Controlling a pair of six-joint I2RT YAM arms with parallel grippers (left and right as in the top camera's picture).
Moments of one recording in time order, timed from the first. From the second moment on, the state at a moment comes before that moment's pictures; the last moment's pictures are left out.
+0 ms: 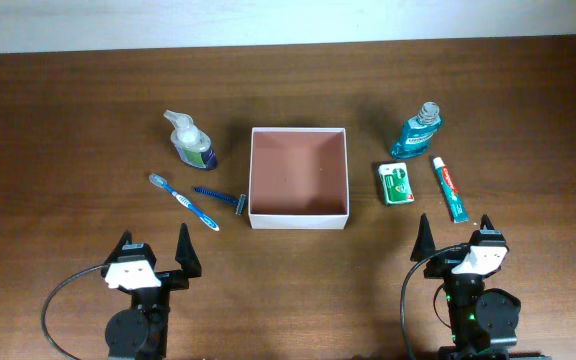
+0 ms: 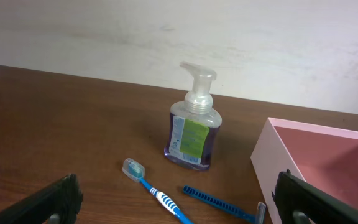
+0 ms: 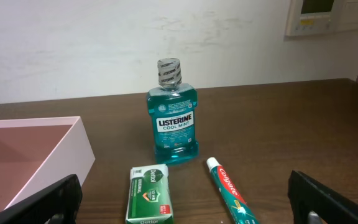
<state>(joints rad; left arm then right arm) -0.11 0.01 0.01 -0.07 -0.14 -0.16 0.01 0.01 0.01 -0.07 0.05 0.06</state>
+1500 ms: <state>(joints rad) -0.11 0.01 0.01 -0.07 -0.14 -0.16 0.01 0.07 0.12 -0.08 0.05 0.20</state>
